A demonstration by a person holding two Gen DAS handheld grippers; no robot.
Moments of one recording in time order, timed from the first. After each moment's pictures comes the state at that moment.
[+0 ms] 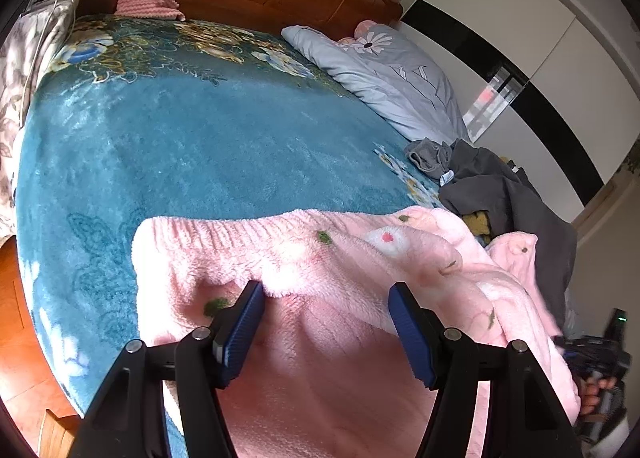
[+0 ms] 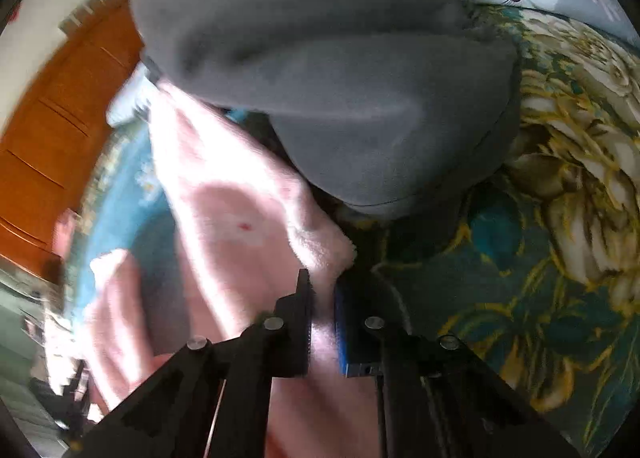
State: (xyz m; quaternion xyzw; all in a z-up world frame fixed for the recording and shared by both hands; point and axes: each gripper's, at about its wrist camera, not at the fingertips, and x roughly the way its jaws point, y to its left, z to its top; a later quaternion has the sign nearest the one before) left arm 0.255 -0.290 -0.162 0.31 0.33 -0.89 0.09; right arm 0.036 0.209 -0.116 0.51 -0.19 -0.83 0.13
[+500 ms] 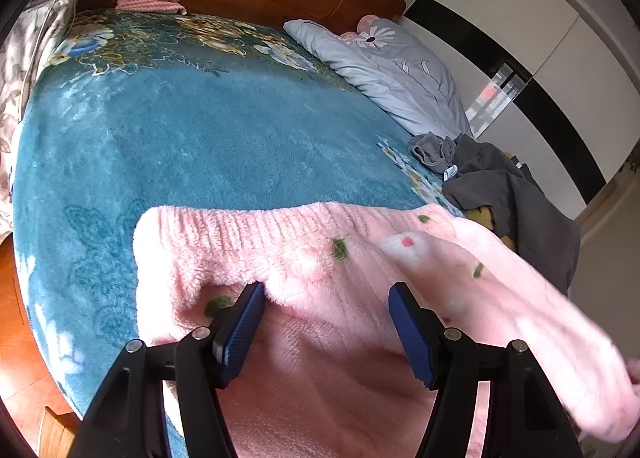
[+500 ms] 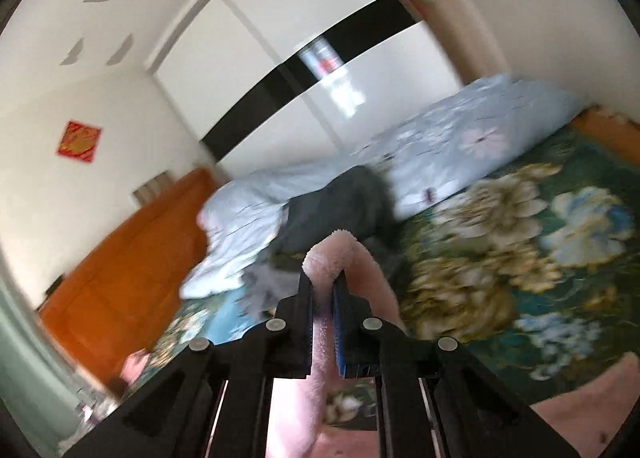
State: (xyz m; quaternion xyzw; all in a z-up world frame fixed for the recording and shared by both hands) left arm 0.254 -0.289 -0.166 0.32 0.33 -0.89 0.09; right arm 0.241 0.352 0.067 0.23 -0.27 -0.93 0.04
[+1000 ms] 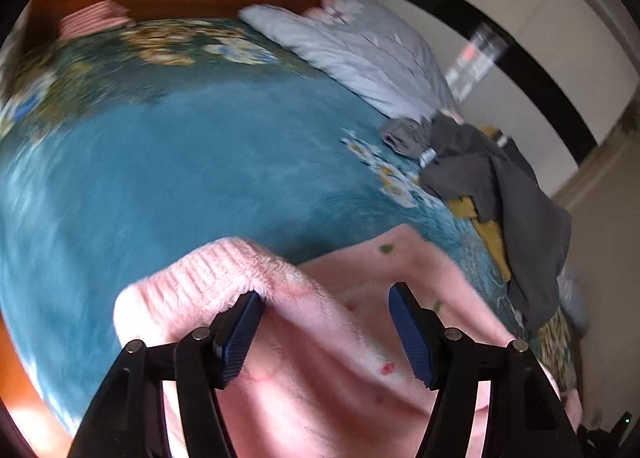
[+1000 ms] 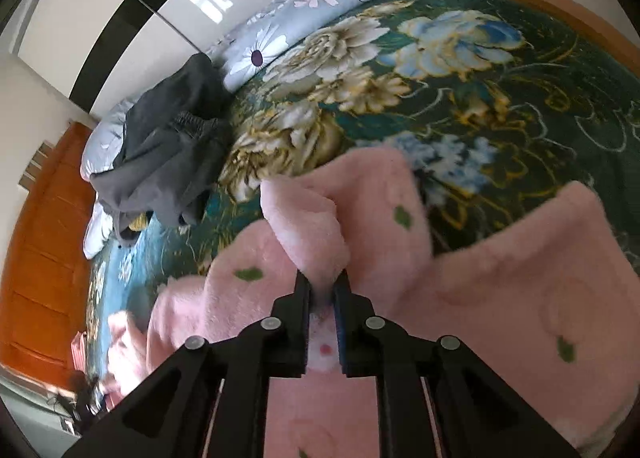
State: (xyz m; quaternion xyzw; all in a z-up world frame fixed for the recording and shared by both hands) left arm 0.171 -0.283 -0.108 0.39 0.27 -0.88 0.03; right arm 0.261 0.426 -0.080 0.44 -0.32 -0.84 -0.07
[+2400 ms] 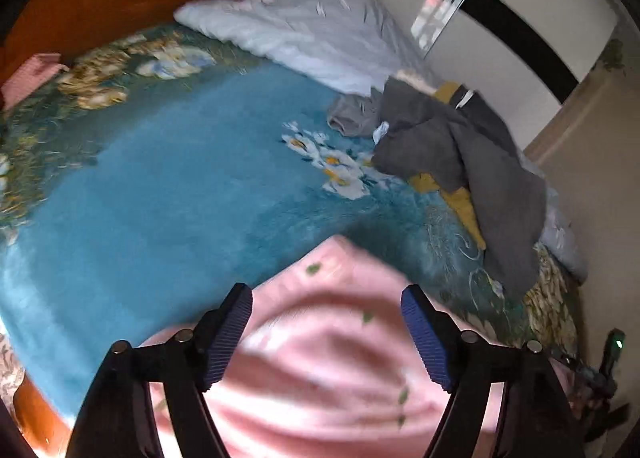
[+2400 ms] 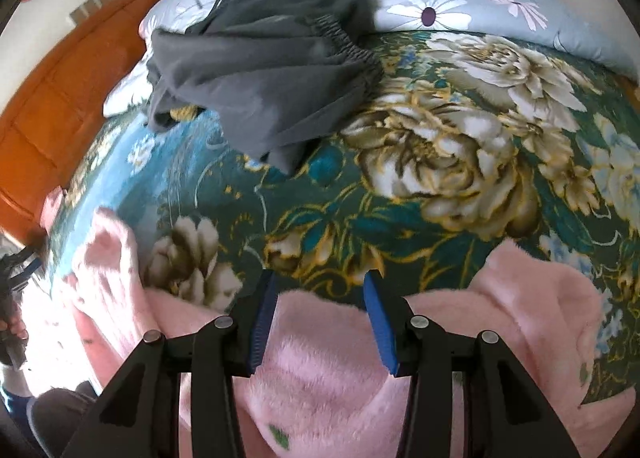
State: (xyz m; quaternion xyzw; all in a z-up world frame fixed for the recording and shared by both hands) left arm 0.095 -0.248 -0.070 0.46 0.21 -0.86 -0.03; right arm 0.125 0.318 -0.084 0.51 -0.12 -0.85 0.08
